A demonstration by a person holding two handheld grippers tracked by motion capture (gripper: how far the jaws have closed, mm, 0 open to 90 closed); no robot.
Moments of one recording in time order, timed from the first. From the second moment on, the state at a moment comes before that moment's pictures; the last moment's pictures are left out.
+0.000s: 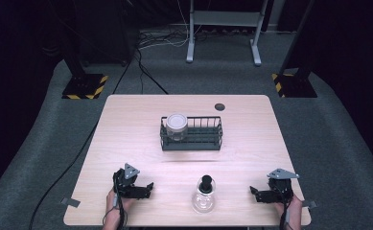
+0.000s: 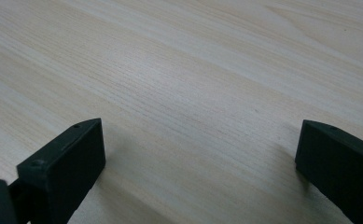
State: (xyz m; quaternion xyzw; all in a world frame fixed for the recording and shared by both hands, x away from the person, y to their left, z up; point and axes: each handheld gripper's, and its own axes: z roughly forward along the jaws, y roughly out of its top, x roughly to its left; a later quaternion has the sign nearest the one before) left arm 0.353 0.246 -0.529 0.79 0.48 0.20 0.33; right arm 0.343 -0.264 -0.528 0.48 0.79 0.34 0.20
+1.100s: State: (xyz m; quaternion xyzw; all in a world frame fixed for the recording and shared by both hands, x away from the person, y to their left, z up) left arm 0.352 0.245 -0.529 0.79 0.48 0.21 0.33; right arm 0.341 -0.263 -0.527 0.49 0.78 0.32 0.21
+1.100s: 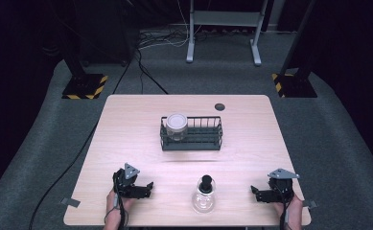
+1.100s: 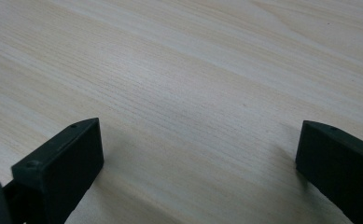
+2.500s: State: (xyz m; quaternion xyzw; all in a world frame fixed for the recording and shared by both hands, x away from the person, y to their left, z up) left arm 0.353 0.243 -0.529 0.79 0.48 0.20 0.33; right arm 0.277 -0.127 -0.481 0.35 0.79 0.48 0.17
